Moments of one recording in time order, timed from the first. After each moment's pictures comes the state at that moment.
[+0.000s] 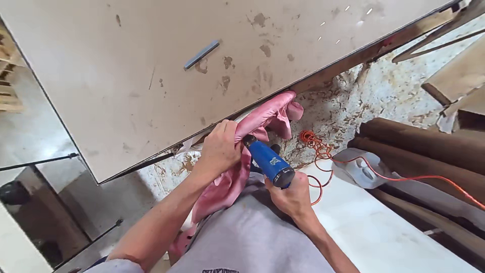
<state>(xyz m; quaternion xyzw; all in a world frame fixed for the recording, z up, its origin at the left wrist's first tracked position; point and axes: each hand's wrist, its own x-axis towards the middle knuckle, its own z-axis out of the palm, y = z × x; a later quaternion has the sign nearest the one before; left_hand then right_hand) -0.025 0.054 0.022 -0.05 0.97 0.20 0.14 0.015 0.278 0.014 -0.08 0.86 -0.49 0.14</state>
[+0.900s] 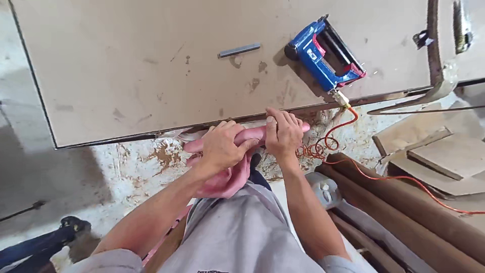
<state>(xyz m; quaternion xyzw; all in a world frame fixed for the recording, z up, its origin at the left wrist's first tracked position) 0.010 0.019 0.009 -0.15 0.94 0.31 0.06 -0.099 0.187 -0.035 -0.29 0.91 -0.29 -0.03</state>
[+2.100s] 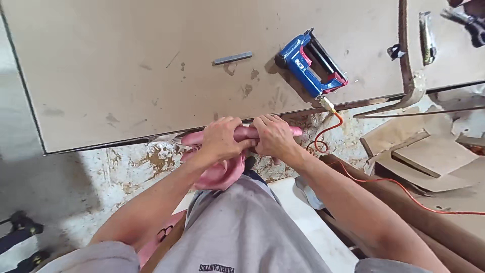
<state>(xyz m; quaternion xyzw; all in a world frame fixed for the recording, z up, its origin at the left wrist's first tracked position) -0.022 0.009 0.009 -0.13 0.93 0.32 0.14 -0.131 0.184 0.002 -0.54 0.82 -0.15 0.09</state>
